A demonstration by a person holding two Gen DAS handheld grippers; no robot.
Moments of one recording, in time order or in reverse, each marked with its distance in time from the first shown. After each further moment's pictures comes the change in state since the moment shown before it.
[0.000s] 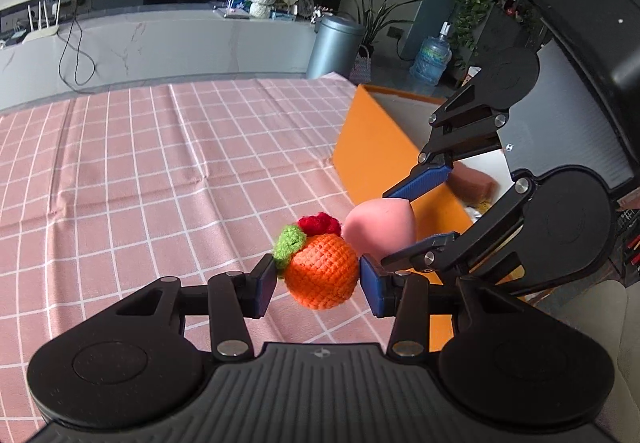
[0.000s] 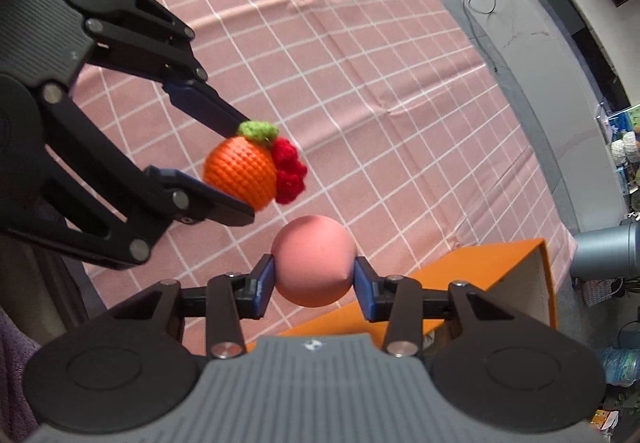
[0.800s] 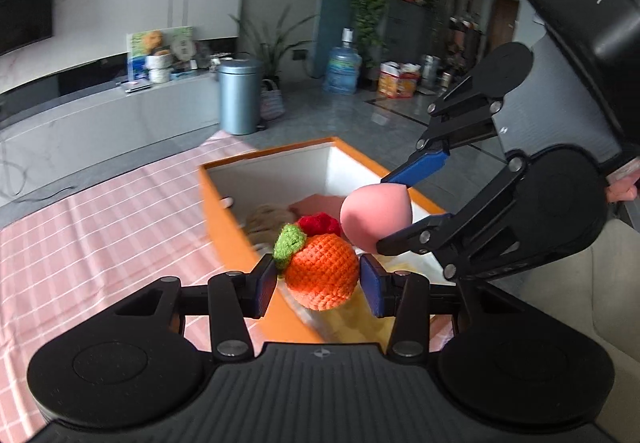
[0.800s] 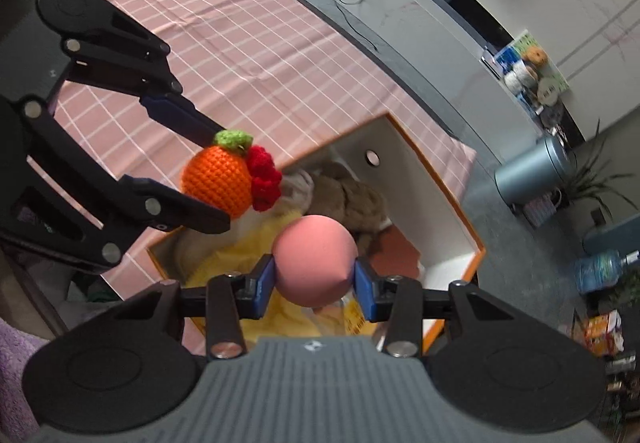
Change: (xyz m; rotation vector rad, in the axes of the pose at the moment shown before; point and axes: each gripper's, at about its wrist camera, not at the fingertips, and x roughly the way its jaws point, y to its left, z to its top) left arm 0.012 -0.126 0.033 0.306 -0.071 -0.142; right arm -0.081 -0.031 -0.135 0.296 -0.069 -0.214
